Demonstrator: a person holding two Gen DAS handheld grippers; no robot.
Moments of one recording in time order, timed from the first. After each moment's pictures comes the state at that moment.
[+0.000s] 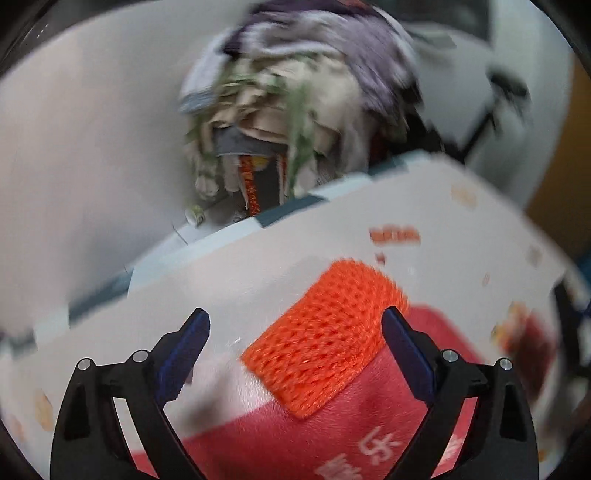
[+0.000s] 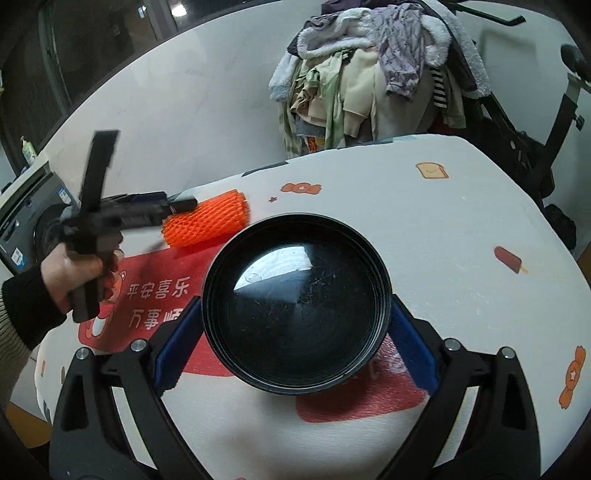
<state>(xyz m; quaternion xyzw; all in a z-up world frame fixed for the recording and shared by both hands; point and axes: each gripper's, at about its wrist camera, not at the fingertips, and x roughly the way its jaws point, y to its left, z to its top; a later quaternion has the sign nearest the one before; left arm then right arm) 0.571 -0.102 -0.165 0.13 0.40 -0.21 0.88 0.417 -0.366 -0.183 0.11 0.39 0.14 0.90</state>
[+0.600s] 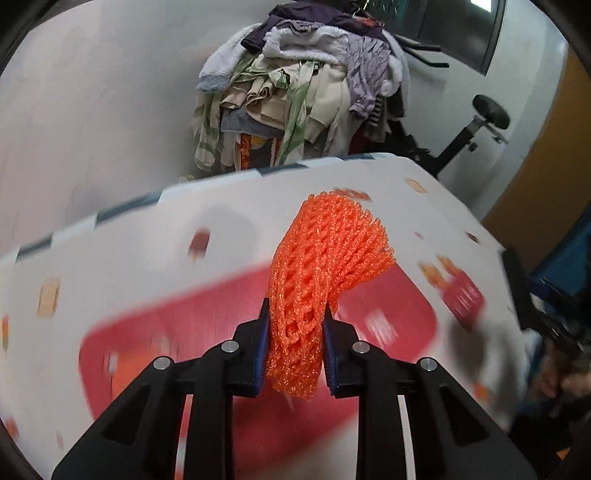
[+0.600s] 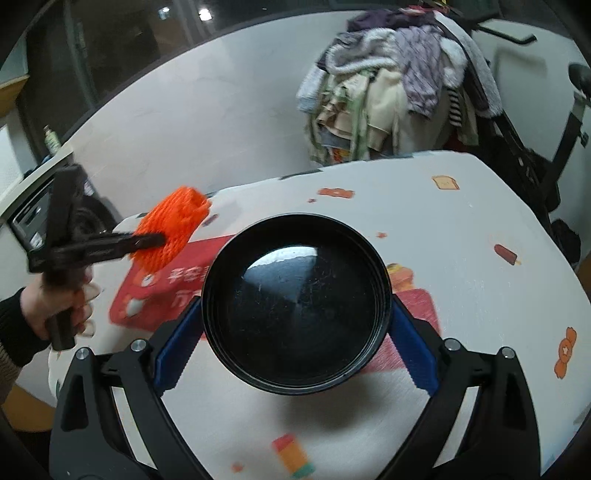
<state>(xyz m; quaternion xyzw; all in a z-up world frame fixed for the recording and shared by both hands) 0.440 -0.015 -0.132 0.00 0.43 -0.22 0.87 0.352 -0.339 -0.147 0.09 0.36 0.18 0.91</state>
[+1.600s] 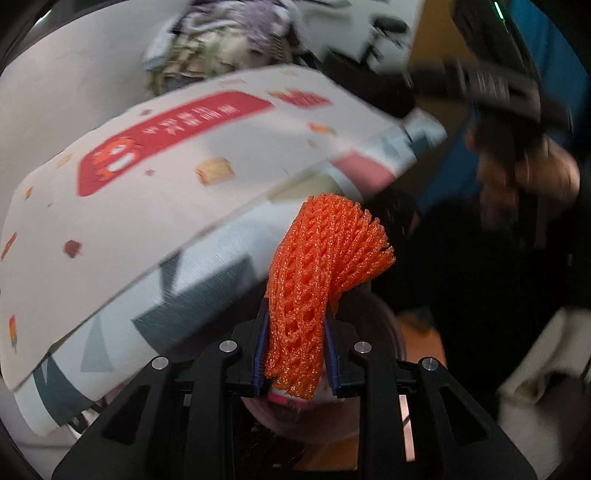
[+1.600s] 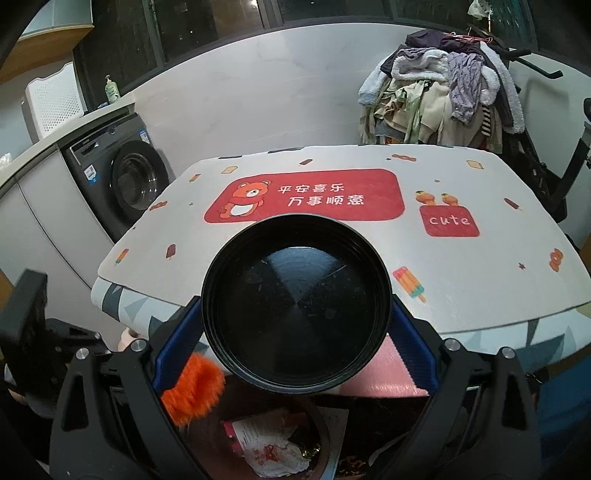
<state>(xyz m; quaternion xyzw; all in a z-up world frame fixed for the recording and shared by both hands) 0.070 -0.020 -0.178 0.13 0.47 -0.30 0.82 0.142 -0.275 -0.131 0.03 0.36 0.23 0.90</state>
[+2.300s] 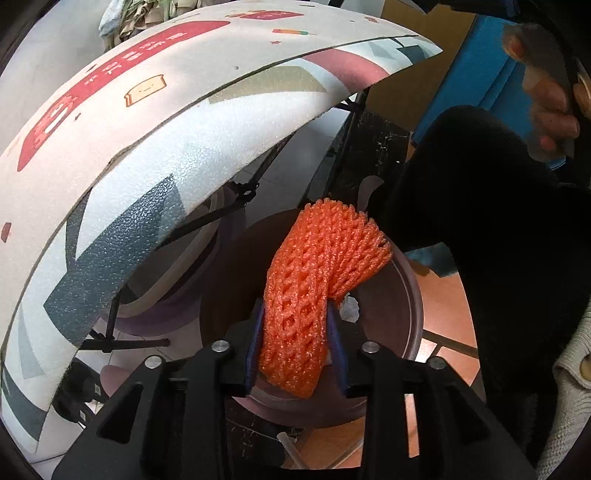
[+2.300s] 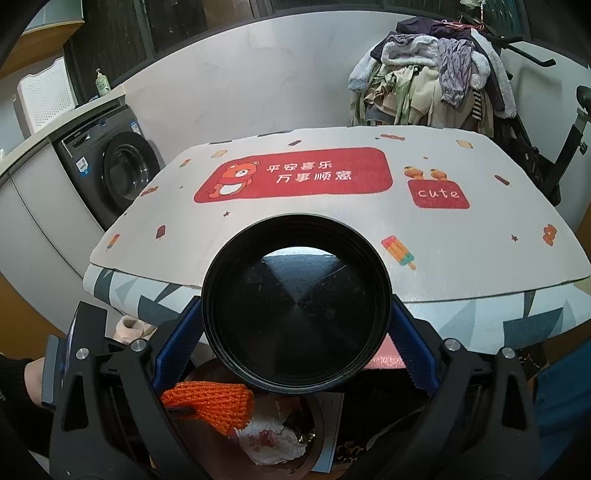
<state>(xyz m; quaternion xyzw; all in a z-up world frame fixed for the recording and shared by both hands) 0.074 -0.050 -0.253 0.17 0.54 -0.31 0.76 0.133 -0.282 -0.153 0.03 0.38 0.22 0.90</state>
